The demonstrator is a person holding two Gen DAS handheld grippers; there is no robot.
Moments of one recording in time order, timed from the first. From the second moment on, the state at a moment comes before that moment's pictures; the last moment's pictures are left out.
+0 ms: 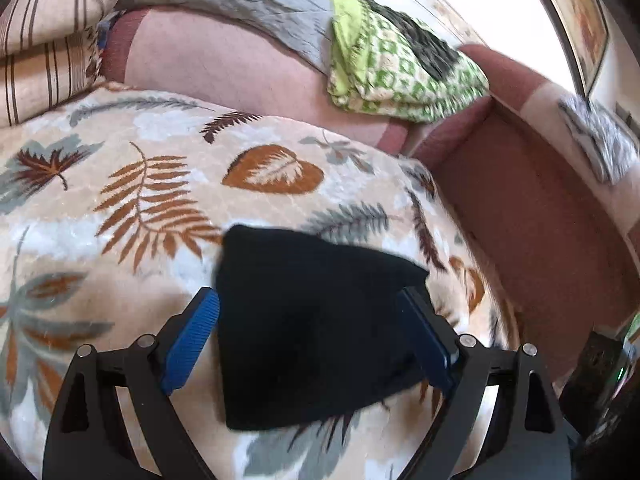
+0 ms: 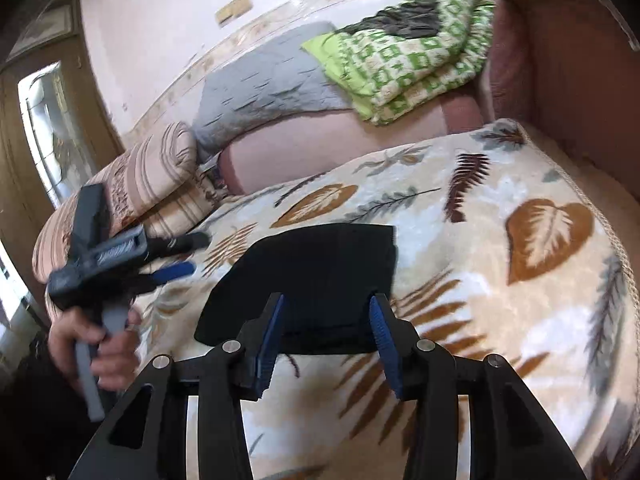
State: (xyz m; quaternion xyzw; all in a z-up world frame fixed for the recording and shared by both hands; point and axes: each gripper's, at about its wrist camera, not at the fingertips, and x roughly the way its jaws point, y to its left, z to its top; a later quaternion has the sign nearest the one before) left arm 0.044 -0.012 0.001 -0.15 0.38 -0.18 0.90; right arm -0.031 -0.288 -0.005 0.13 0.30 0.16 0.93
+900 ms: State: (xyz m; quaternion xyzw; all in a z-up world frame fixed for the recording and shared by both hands) left arm -0.050 -0.040 0.013 0.00 0.35 -0.07 0.93; right arm -0.076 -0.250 -0.007 0.08 0.31 0.18 0.93
